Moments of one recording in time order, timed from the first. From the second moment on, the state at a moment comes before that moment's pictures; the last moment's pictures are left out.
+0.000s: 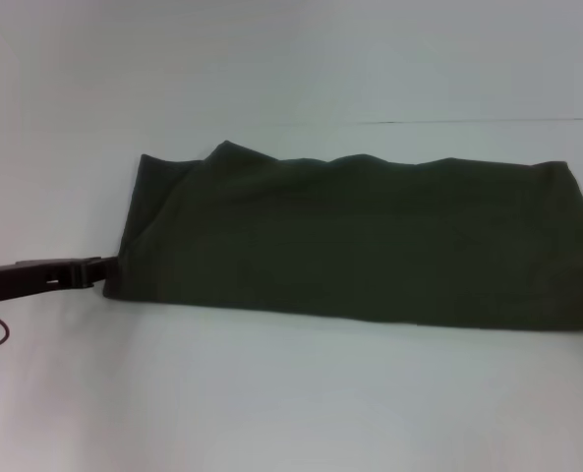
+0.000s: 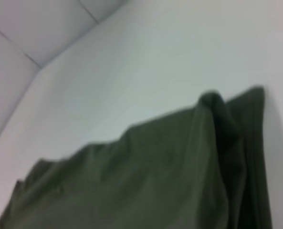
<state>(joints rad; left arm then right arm) -0.47 -2.14 0.69 0.86 2.27 1.11 -2.07 0.38 1.96 -0.37 -0.61 -2.12 -1.35 1.95</state>
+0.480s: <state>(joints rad) -0.46 -2.12 0.56 0.86 2.27 1.26 -2.16 0.42 1.96 -0.36 -0.68 -1.99 -1.45 1.93</state>
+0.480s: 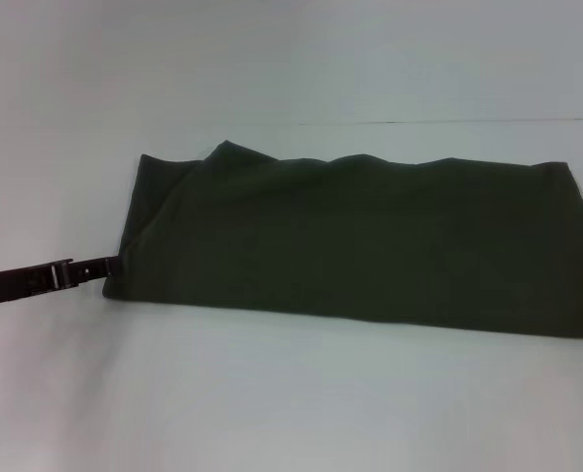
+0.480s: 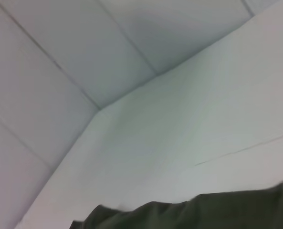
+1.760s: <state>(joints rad) -0.51 -2.10 0.58 0.77 2.31 1.26 -2.44 0.53 1.95 -0.42 -0.69 -2.00 -1.39 1.94</state>
